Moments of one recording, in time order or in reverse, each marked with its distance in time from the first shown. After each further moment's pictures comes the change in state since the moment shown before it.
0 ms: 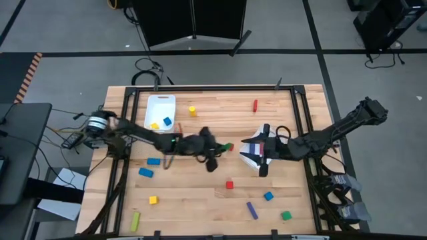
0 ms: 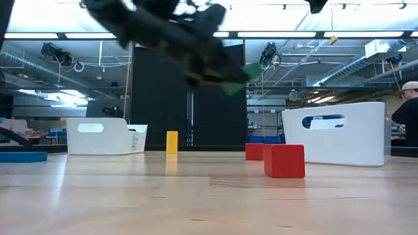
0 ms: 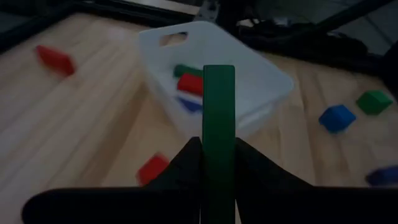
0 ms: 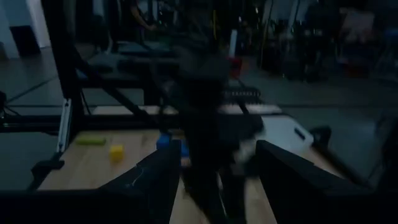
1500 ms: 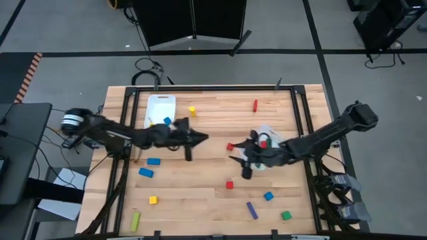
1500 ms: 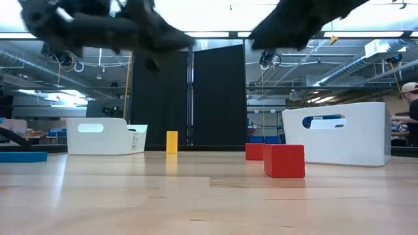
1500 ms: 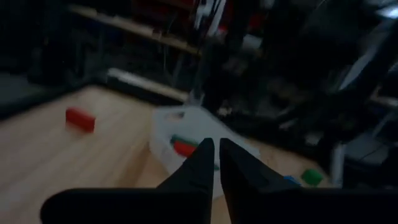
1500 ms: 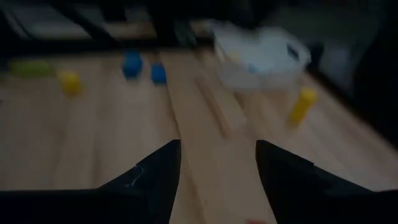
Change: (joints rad) left arm 0.066 -0.409 -0.483 0.490 0.071 -0.065; right arm -0.079 0.293 0.106 -0.196 0.004 0.204
